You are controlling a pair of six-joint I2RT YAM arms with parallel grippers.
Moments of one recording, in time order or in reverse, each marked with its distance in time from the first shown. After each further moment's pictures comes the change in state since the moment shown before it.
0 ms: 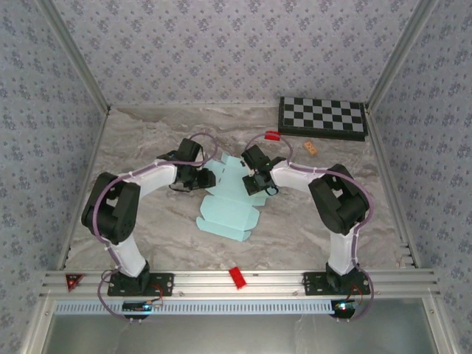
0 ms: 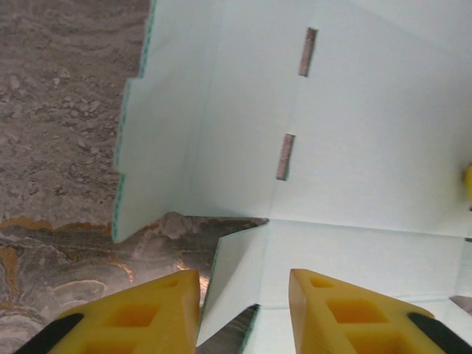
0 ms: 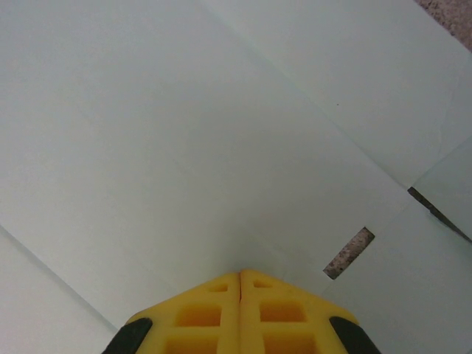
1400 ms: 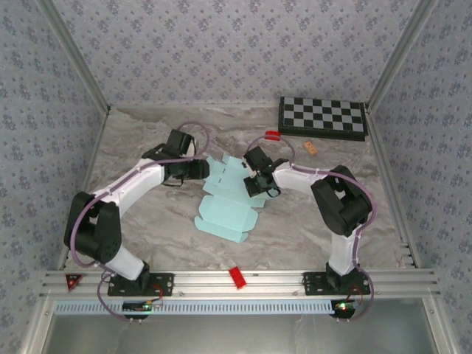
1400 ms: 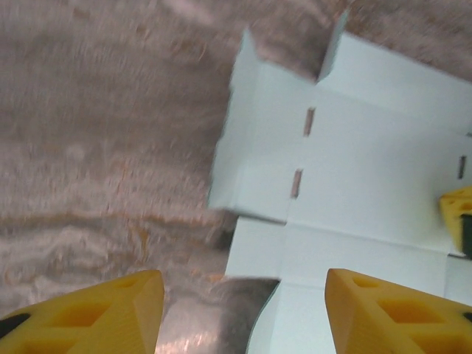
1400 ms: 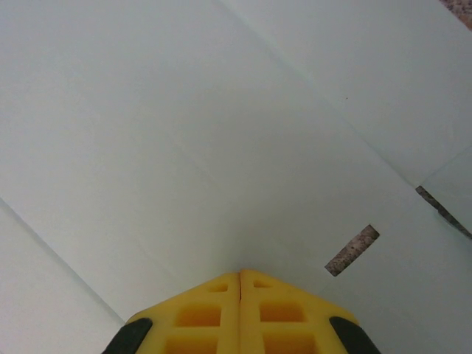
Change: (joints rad) left arm 0.014 -0.196 0.015 -0.124 -0.173 0.056; right arm -0.008 -0.026 -0.039 0.016 -0.033 0.006
